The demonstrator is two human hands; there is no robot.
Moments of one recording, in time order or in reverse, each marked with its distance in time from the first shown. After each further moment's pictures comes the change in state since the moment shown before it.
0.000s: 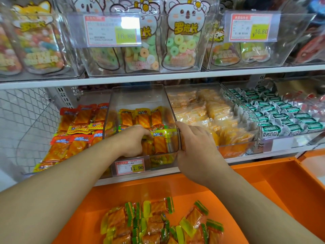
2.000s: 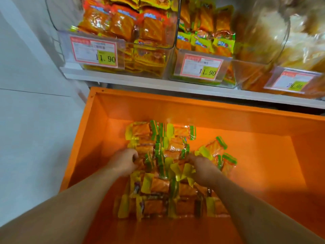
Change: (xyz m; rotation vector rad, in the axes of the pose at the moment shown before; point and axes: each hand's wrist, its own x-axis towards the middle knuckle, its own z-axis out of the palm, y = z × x) left_hand -0.187 -0.111 0.330 -0.428 -0.320 -0.457; right_hand -0.161 0.073 0.281 -0.158 -0.884 0.242
